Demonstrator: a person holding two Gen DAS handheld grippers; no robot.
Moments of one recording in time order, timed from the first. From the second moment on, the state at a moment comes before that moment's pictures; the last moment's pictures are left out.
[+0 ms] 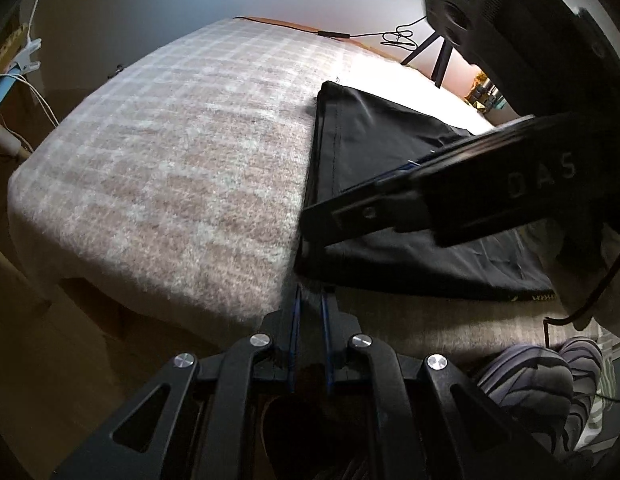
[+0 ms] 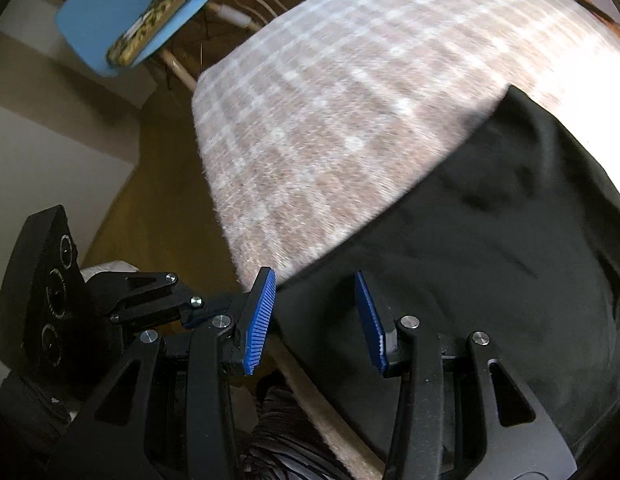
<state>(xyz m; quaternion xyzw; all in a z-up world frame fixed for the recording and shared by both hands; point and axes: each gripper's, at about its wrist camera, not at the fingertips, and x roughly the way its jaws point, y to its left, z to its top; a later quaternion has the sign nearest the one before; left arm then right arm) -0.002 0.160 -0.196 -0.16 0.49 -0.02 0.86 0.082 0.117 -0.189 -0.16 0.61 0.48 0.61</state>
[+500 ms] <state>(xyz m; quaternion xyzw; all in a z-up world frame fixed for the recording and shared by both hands) -0.016 0.175 -0.199 -0.20 0.47 -0.04 0.86 0.058 0.162 -0.195 -0.27 0.61 0.41 0.62</state>
